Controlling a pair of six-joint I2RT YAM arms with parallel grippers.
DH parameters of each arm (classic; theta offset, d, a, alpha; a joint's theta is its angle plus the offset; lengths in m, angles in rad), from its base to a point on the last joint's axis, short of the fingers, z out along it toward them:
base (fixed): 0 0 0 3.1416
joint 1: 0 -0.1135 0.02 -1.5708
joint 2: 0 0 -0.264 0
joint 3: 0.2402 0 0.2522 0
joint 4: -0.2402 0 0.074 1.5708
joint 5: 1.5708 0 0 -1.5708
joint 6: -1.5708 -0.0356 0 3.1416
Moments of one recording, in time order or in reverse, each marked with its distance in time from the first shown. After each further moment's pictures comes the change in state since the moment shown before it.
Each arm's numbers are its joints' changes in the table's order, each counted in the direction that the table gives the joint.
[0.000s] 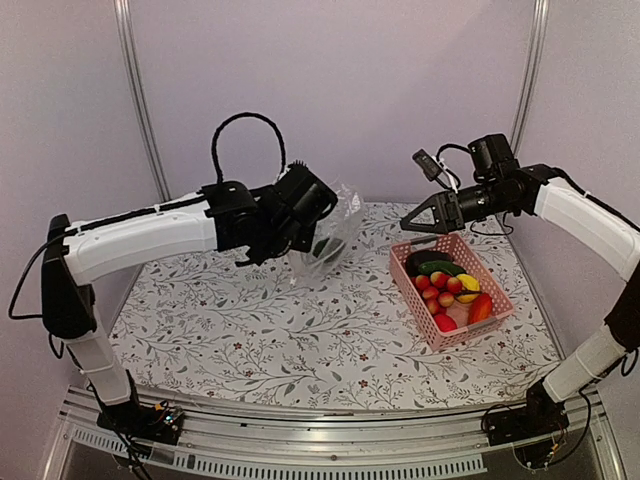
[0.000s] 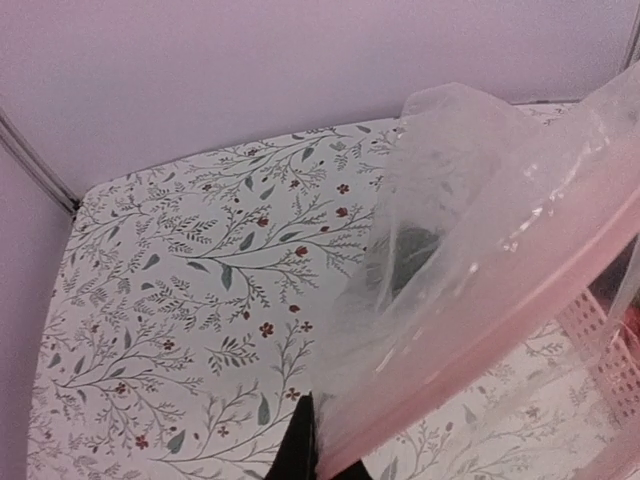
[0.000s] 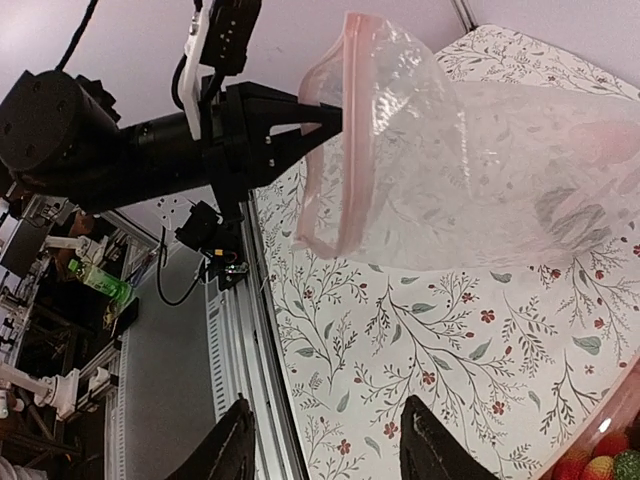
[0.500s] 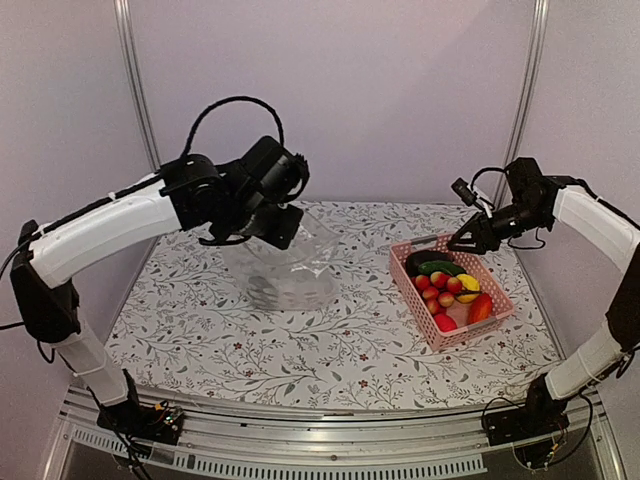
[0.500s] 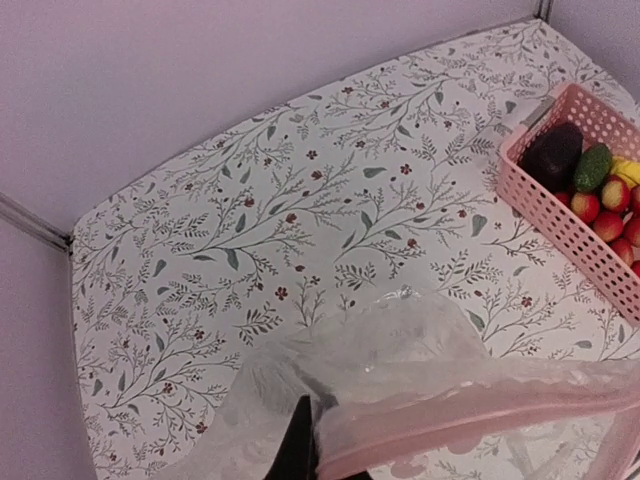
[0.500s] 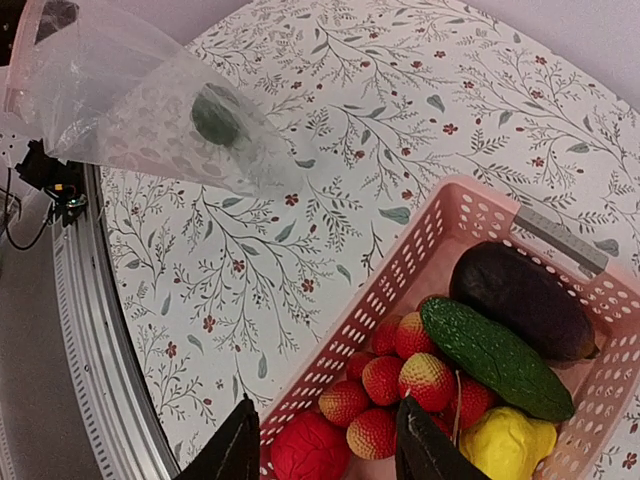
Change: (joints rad) left arm -0.030 0.193 0.092 -0.301 0.206 -0.225; right arm 0.283 0.034 -0.084 -0.237 0.193 0.485
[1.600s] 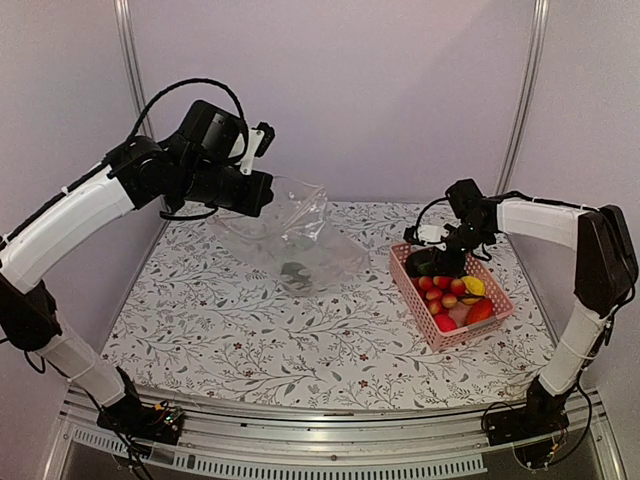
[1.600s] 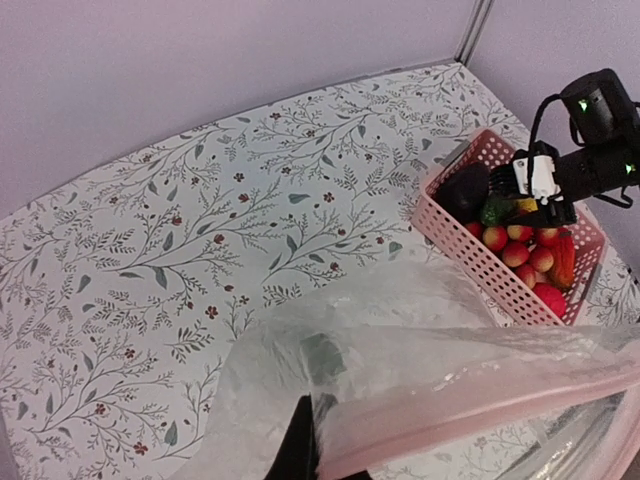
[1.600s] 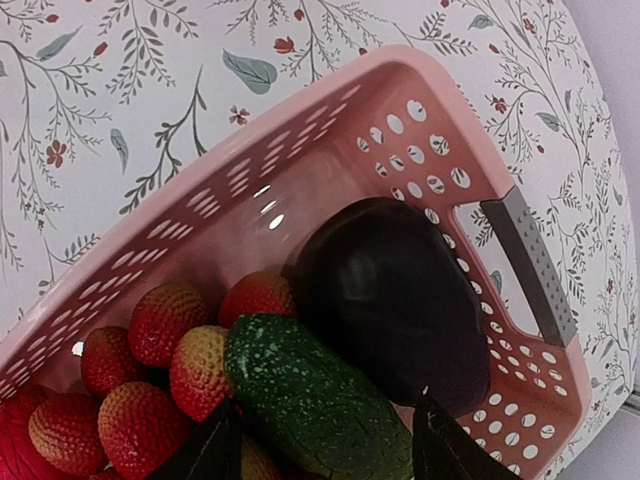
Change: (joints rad) left arm -0.179 0.080 -0.007 0.099 0.371 -0.049; right arm -0.214 -0.281 -0.042 0.269 0.655 0.367
